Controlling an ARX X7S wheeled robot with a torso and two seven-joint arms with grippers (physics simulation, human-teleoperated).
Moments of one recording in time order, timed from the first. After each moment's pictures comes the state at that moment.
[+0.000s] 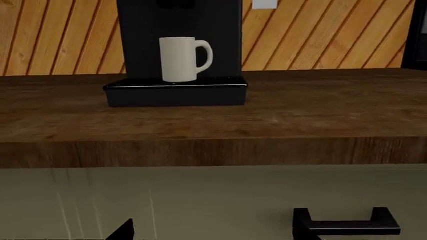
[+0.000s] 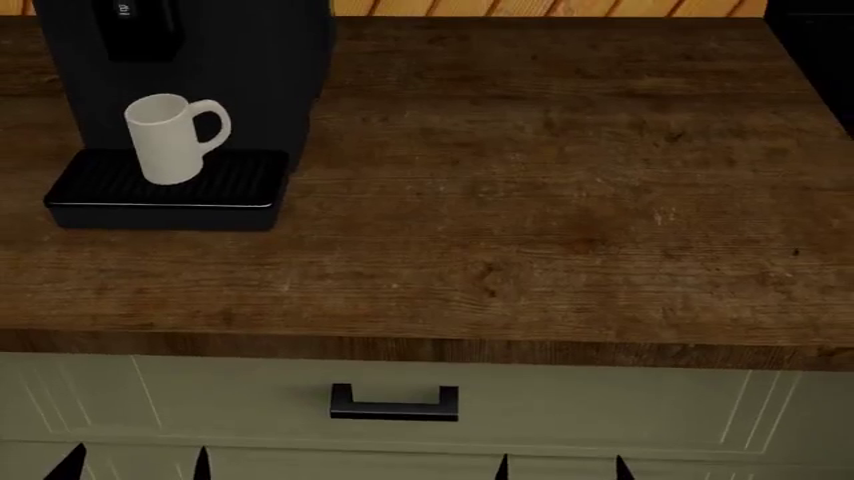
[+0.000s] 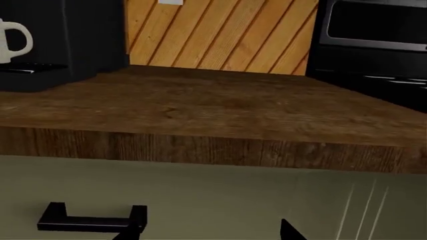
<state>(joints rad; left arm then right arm) 0.00 -0.10 0.12 0.00 -0.07 0.05 -0.14 0.02 0.09 -0.12 0.04 0.02 -0.05 0.15</state>
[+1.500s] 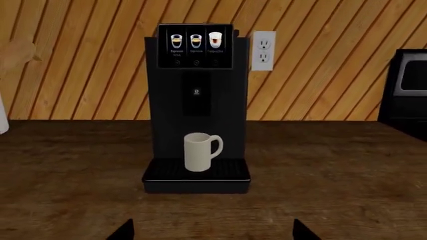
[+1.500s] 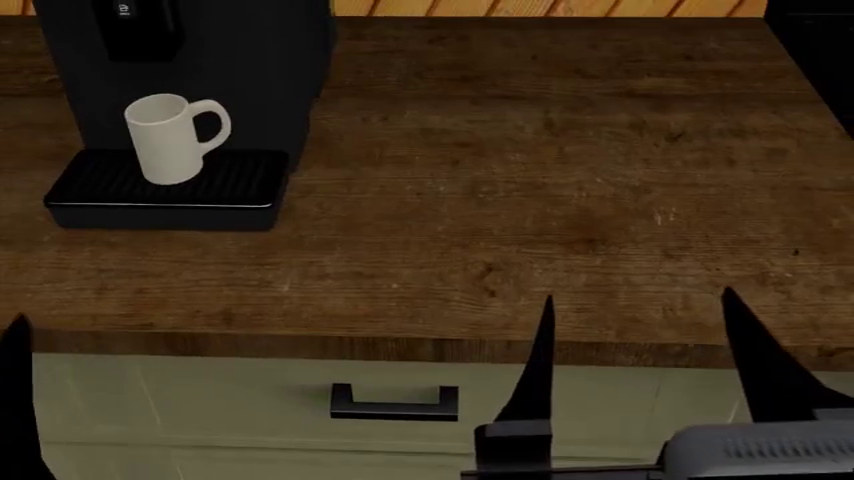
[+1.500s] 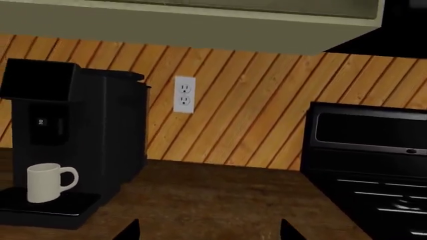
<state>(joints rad) -0.38 -0.50 -0.39 1.02 -1.49 -1.27 -0.92 0.27 0.65 -0.09 -1.03 0.89 0.78 0.76</state>
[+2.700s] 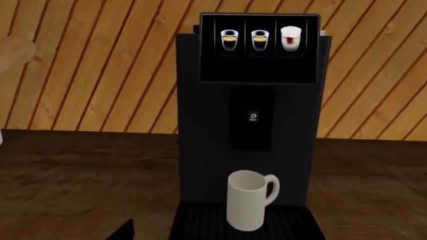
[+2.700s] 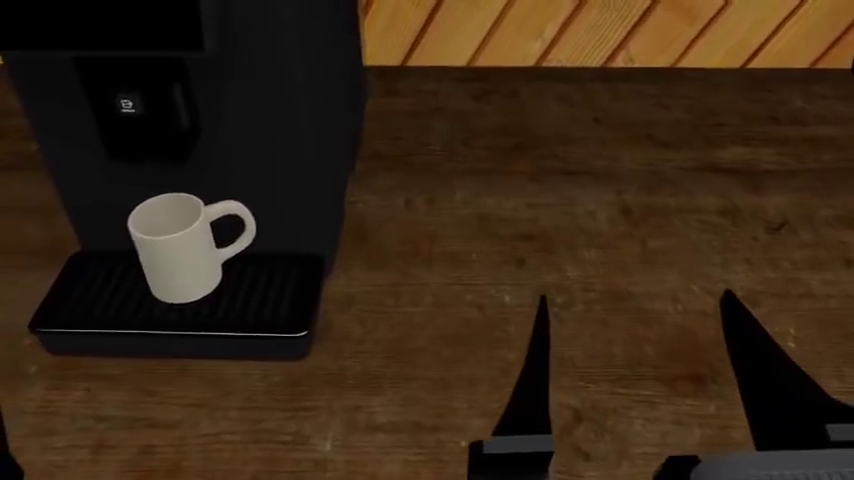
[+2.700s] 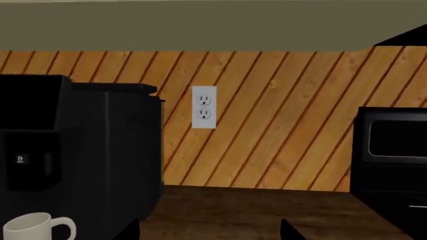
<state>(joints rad) -0.36 -0.54 -0.45 1.01 -1.52 -1.24 -0.93 0.32 0.90 -0.37 -1.00 0.95 0.40 0.95</state>
